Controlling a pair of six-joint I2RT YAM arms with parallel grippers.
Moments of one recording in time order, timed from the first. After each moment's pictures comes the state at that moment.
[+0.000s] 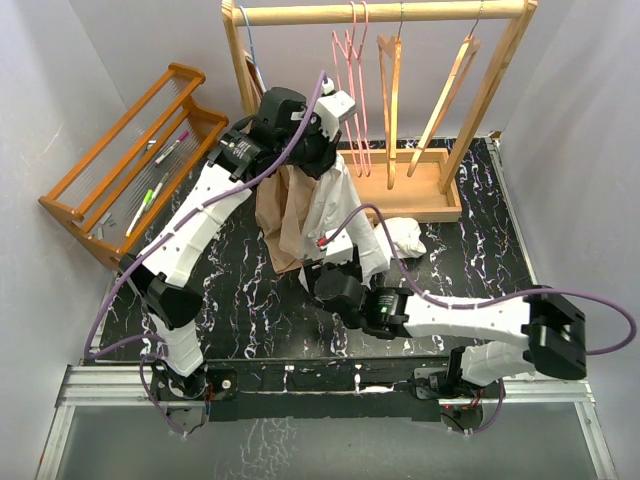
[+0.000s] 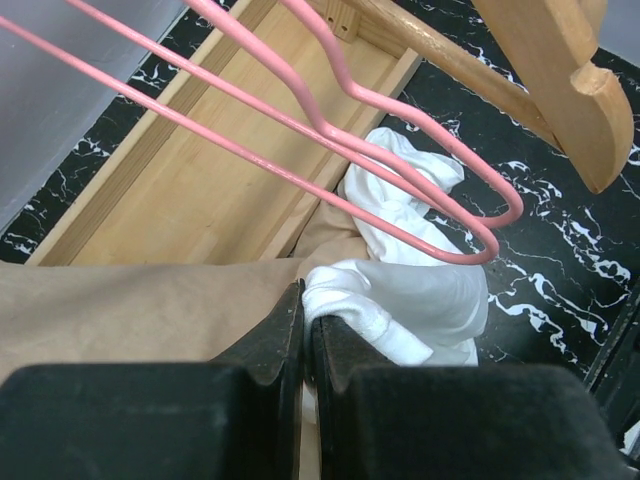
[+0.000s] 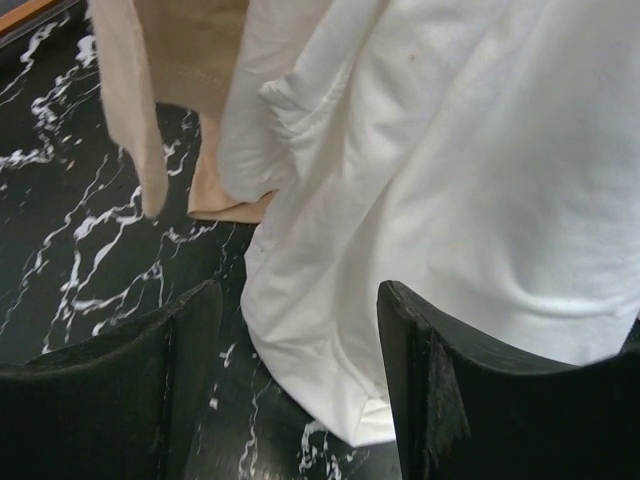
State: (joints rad) left arm -0.67 1.81 2.16 -0.87 0.24 0.18; right arm 1.24 1.28 0.84 -0.07 0.80 0.39
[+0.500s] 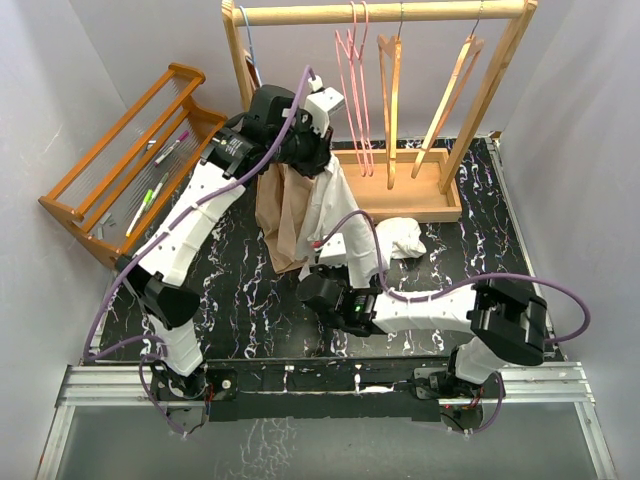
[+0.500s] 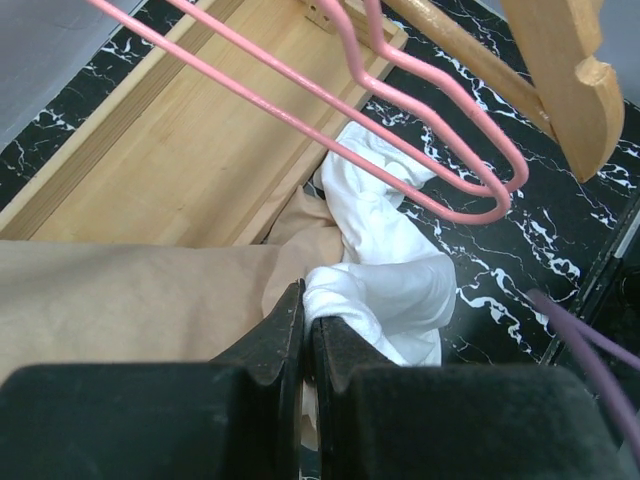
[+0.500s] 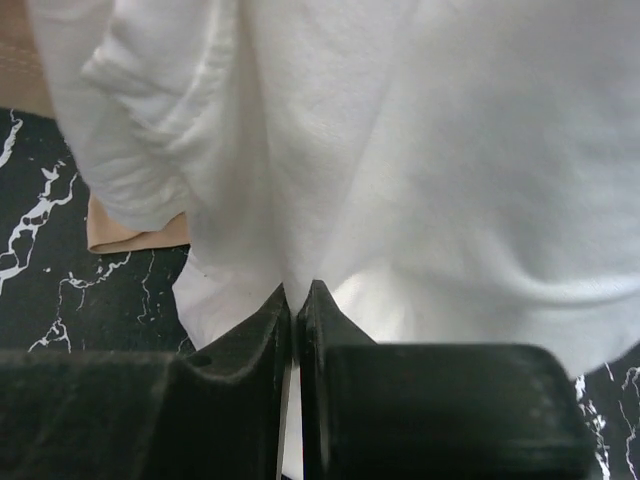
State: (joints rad) left arm -0.63 1.80 2.16 -0.89 0.32 0.09; right arm 1.22 1.55 0.84 0.07 1.02 0.49
